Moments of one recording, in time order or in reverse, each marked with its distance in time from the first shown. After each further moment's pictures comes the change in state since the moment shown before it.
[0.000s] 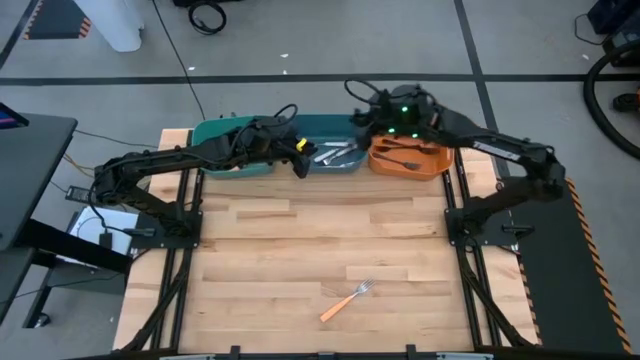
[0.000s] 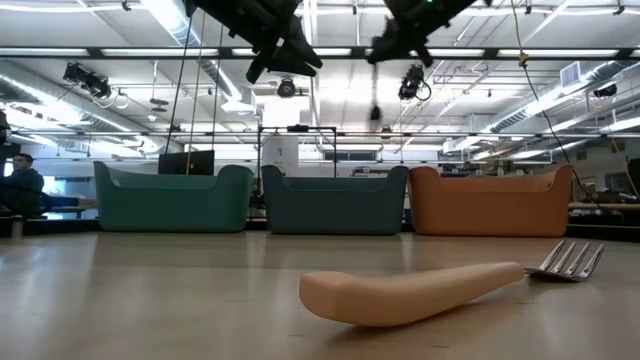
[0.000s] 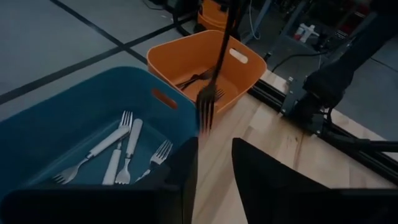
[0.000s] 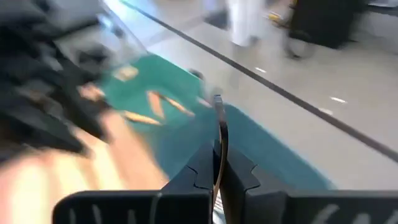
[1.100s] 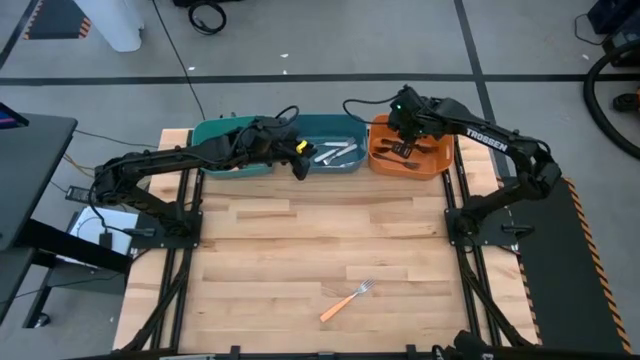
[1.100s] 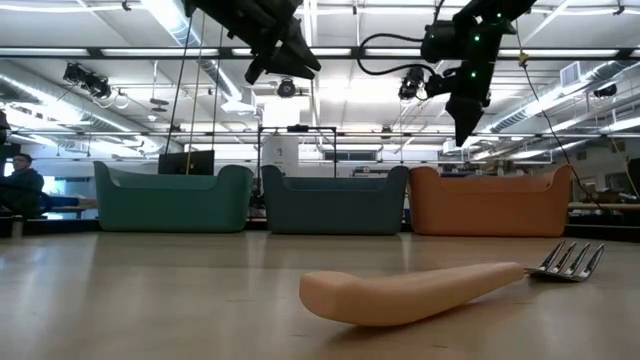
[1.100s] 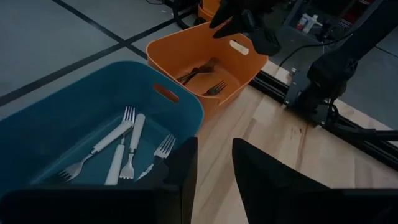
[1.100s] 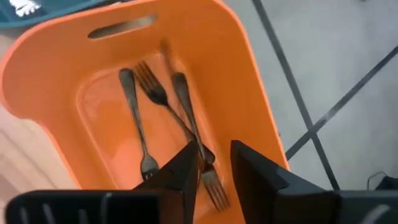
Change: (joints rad) left arm -0.005 0.001 0.000 -0.026 0.002 0.027; right arm -0.267 0.055 -0.079 -0.584 0.262 -0.493
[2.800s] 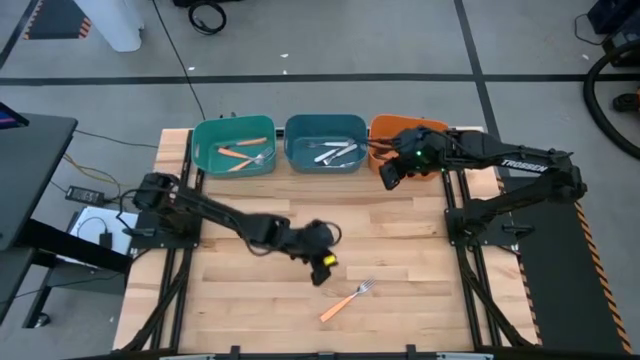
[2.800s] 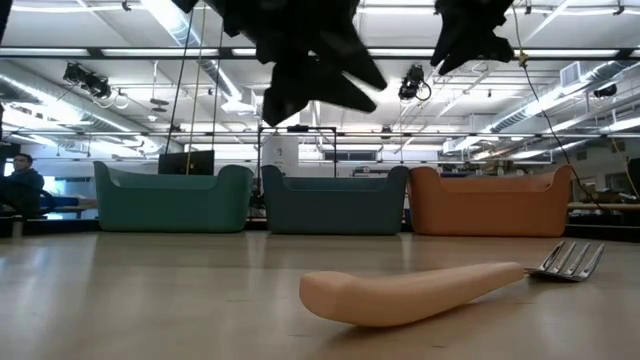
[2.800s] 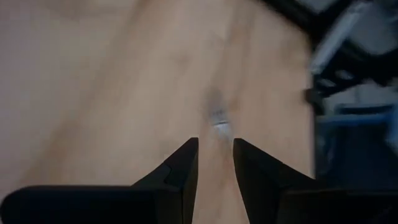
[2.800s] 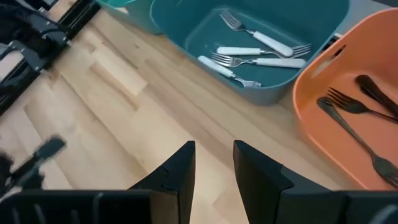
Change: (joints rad) left arm -0.574 0.360 -0.001 0.143 0.016 -0.347; right arm 0.544 -0.246 0.002 0.030 -0.129 0.961
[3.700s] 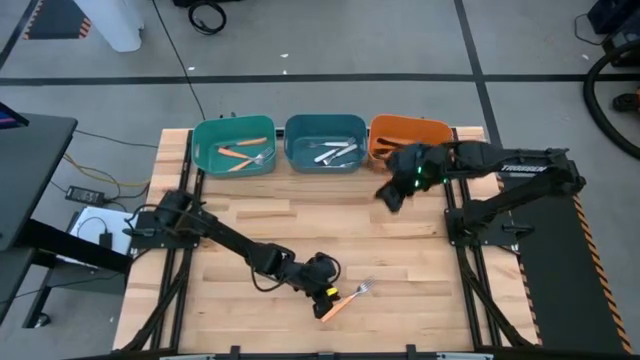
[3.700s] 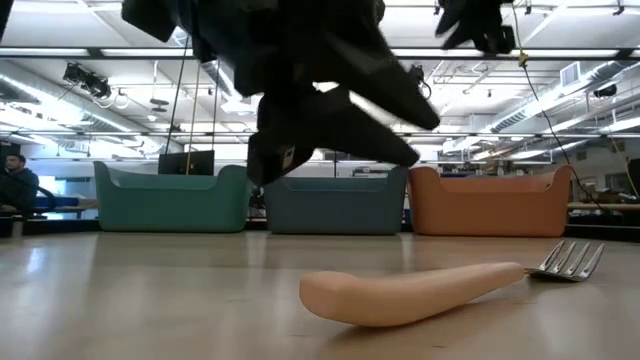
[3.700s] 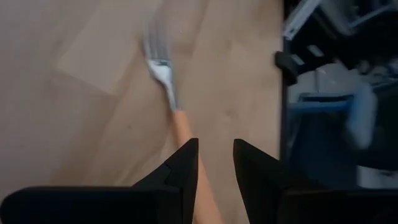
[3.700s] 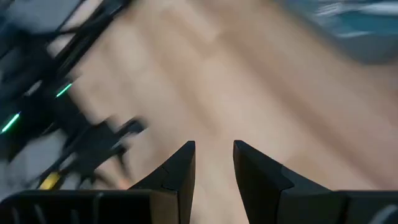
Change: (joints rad) left arm -0.160 0.200 0.001 0.244 0.004 -0.207; right arm 0.144 0.013 -0.001 0.029 -0.206 0.062
